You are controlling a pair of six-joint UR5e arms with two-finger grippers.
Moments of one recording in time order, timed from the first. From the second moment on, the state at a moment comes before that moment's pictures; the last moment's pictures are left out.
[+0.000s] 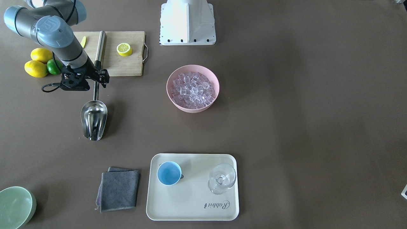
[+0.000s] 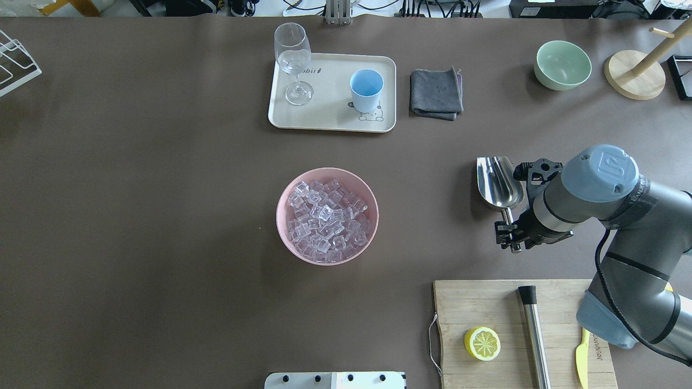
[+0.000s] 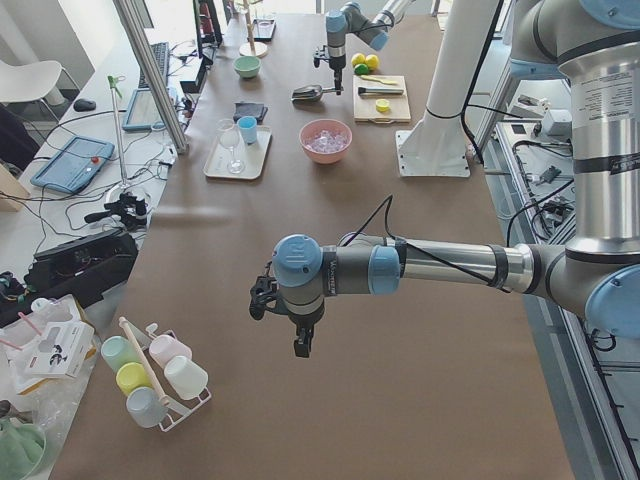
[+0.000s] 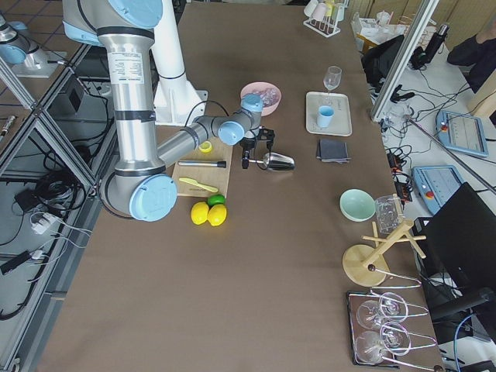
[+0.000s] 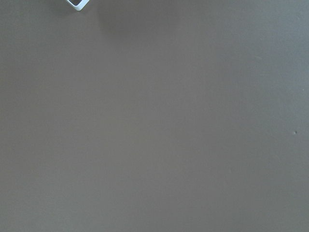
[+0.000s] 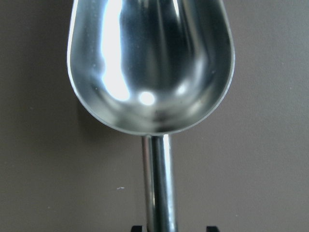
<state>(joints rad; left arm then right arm) -1.59 -1.42 -1.78 -1.47 -2.39 0.14 0.62 -1.48 1.92 -1.42 2.03 1.10</state>
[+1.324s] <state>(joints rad) -1.05 -1.59 -1.92 -1.83 -2.39 0.13 0.67 -1.49 1.99 -1.44 2.02 1.06</state>
